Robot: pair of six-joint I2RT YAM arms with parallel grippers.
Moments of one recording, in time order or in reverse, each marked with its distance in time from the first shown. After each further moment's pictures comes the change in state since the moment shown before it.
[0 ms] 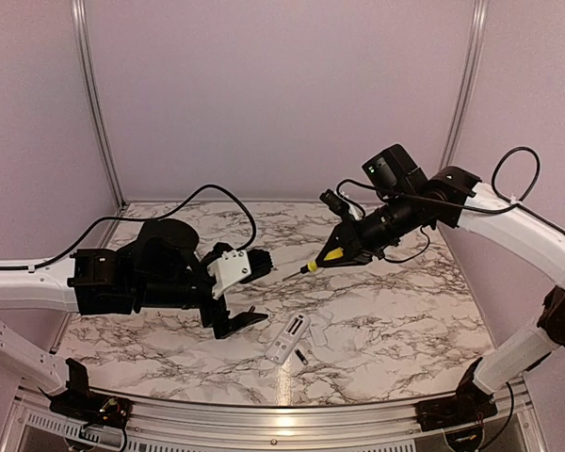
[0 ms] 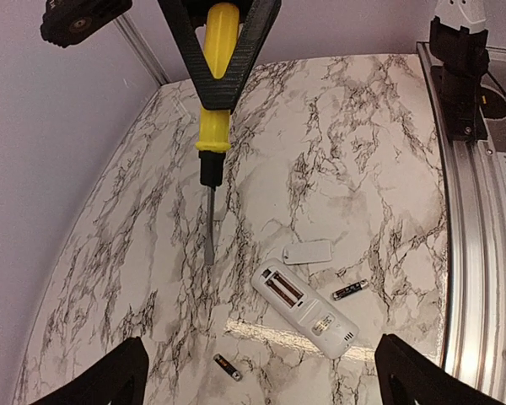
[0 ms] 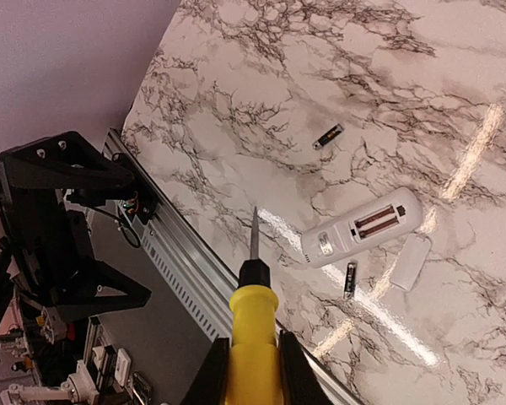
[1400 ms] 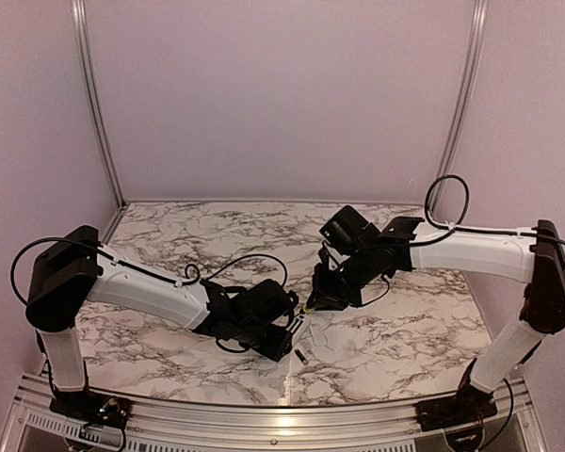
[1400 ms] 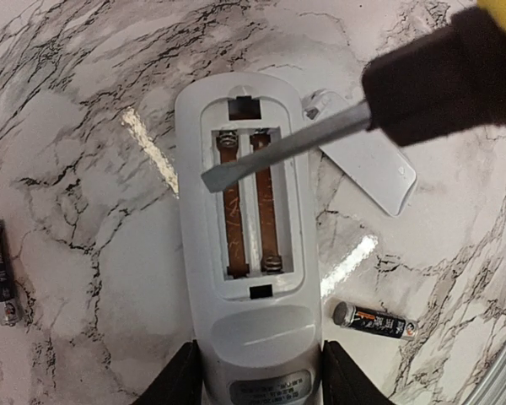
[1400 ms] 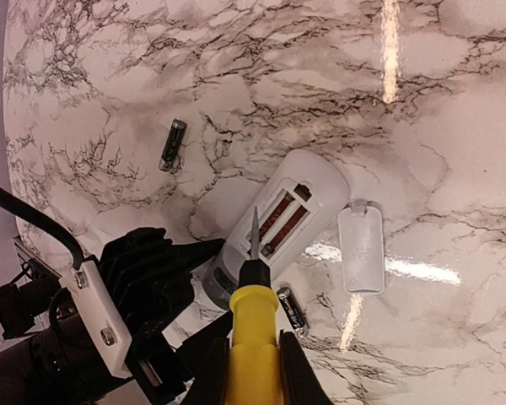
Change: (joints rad) left arm -0.006 0.674 0.175 -0.007 0.007 -0.853; right arm 0.121 0.151 -0.268 0.246 0.299 0.461
